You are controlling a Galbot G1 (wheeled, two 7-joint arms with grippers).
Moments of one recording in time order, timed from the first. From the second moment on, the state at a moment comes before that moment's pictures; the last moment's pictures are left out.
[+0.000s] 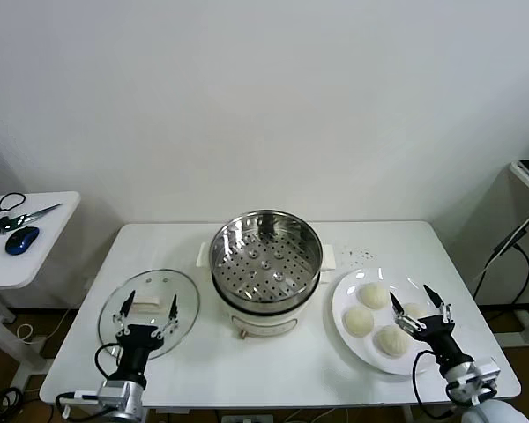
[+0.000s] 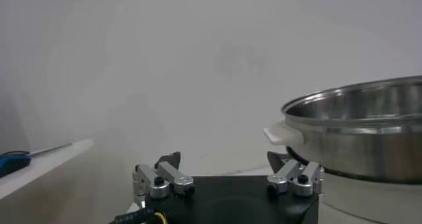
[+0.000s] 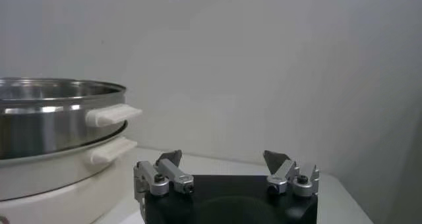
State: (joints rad) left arm 1.60 -1.54 -0.66 -2.01 0.11 -0.06 0.07; right arm -1.49 1.04 0.68 1.77 0.38 0.07 -0.24
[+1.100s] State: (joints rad) left arm 1.58 -1.52 -0.64 -2.02 0.12 -0.03 0.07; right arm -0.48 0.53 -0.24 1.34 0.02 -0.15 -1.01
